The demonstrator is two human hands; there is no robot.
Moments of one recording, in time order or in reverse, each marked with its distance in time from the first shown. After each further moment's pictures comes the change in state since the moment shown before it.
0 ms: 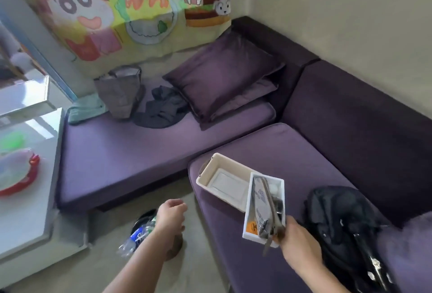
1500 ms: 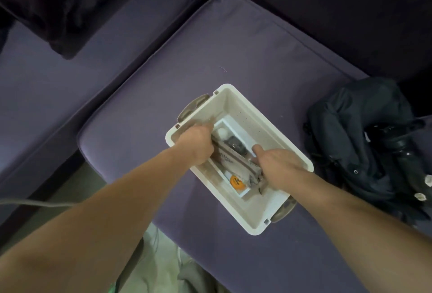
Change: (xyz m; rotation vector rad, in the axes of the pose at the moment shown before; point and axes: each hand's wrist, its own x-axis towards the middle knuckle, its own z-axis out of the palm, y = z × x) left_hand 0.346 -0.046 0.336 1.483 -0.751 0.725; right_hand 0.350 0.106 0.220 -0.418 -0.333 0.103
